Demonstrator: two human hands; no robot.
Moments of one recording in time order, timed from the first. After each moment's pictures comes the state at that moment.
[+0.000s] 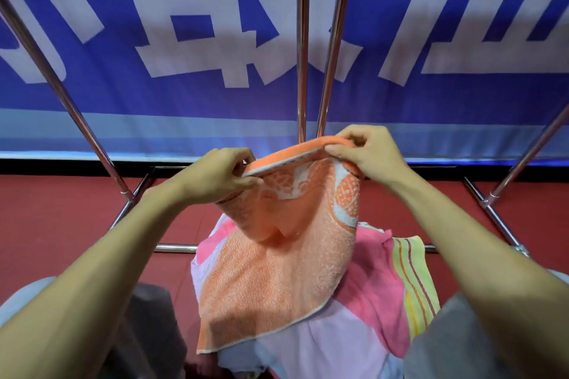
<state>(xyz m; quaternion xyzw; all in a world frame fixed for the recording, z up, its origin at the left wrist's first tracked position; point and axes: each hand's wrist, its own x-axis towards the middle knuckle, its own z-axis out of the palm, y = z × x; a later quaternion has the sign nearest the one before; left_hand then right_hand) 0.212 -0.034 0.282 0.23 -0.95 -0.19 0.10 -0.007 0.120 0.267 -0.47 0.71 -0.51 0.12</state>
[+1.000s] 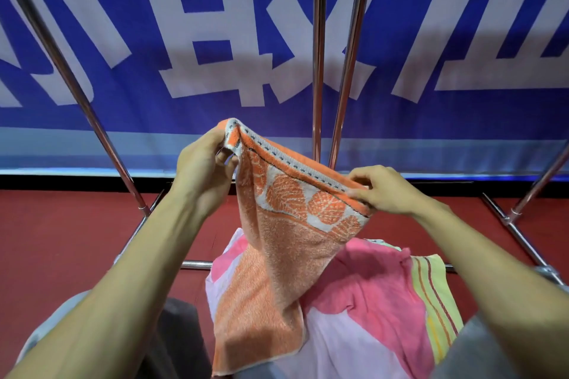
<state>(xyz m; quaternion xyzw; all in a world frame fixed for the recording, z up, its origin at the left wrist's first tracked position) 0.222 -0.032 0.314 0.28 -0.41 -0.75 0.43 -0.010 0.120 0.253 -0.54 0.80 -0.24 0.12</state>
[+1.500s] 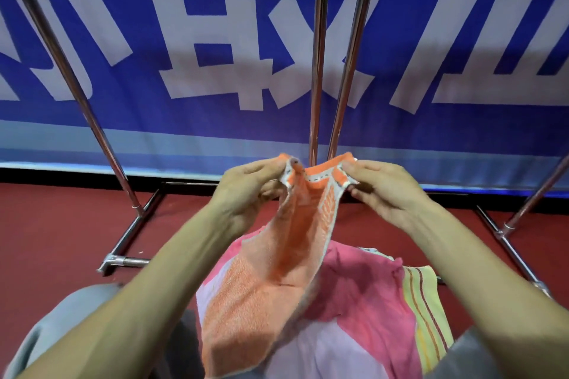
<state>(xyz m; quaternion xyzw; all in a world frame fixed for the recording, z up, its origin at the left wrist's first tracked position) 0.188 0.003 0.290 0.29 -0.50 -0.76 0.29 0.017 0.121 0.283 -0.22 0.59 -0.67 0.40</state>
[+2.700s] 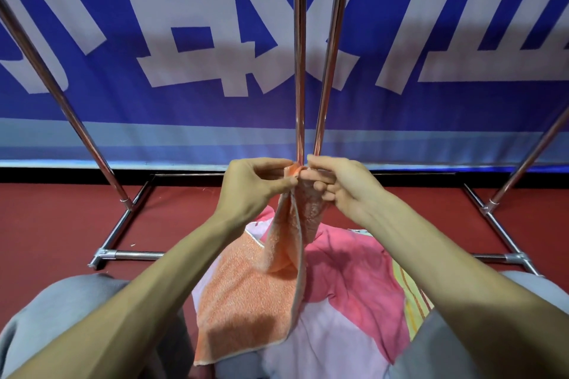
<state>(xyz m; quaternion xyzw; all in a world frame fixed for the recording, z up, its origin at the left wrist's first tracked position) 0.181 0.026 0.270 0.30 -0.72 -0.54 0.32 0.045 0.110 0.269 -0.16 0.61 -0.64 0.43</state>
